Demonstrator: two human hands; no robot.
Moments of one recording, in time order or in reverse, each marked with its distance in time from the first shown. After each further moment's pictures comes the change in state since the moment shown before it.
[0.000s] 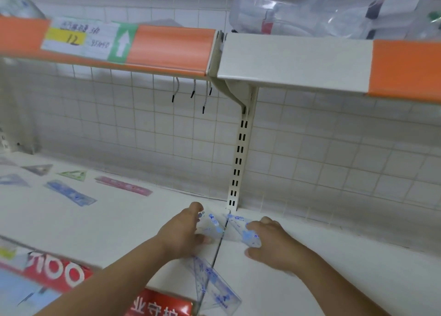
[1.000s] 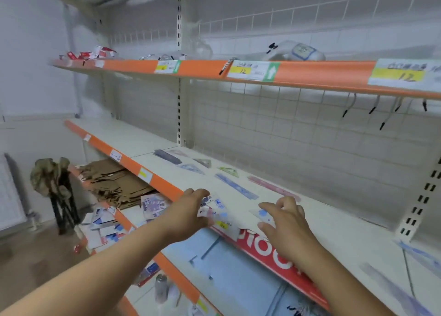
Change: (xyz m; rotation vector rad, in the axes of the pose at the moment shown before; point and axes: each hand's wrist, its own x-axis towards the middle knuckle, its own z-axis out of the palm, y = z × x) left_hand -0.200 -0.246 -0.186 0.043 0.230 -0.271; right_hand 0.033 -0.324 0.102 0.013 0.221 -0.348
